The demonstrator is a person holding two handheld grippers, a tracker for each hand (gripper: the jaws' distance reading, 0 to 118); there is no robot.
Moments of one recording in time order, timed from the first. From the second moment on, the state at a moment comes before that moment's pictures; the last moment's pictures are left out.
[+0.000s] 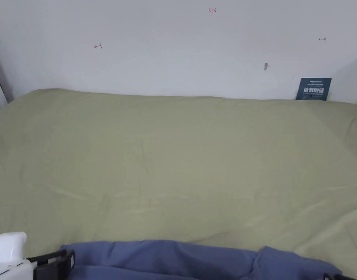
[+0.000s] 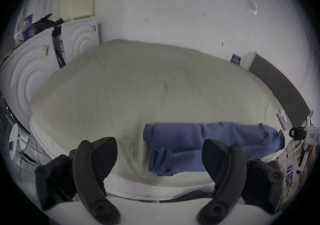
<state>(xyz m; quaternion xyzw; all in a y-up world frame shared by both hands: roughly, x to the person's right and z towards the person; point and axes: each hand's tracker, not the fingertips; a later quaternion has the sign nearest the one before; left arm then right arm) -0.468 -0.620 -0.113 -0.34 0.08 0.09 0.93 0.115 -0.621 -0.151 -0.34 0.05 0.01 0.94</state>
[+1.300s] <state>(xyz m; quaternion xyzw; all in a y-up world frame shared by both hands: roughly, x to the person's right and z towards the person) -0.546 -0.731 -0.220 -0.51 -0.22 0.44 0.70 0.008 -0.585 -0.115 -0.18 -0.04 0.03 0.98</state>
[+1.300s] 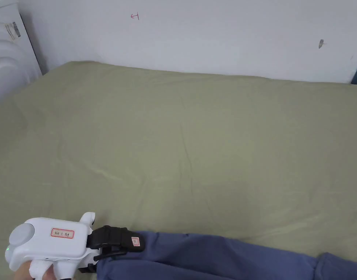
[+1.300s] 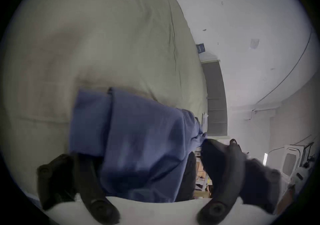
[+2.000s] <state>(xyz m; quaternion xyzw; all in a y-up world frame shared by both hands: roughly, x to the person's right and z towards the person) -0.566 -0.622 -0.172 -0.47 -0.07 0.39 0.79 0.035 -0.569 -0.104 -0.15 -0.02 0.00 0.99</state>
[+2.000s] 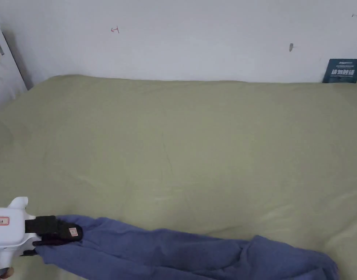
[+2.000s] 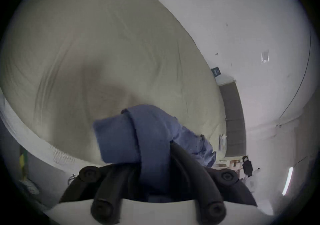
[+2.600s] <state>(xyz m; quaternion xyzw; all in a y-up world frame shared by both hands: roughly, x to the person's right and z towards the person) -0.274 -0.655 -0.262 -0.56 -0.15 0.13 0.81 0.079 -0.584 -0.079 -0.18 -0.05 -0.03 0.98</state>
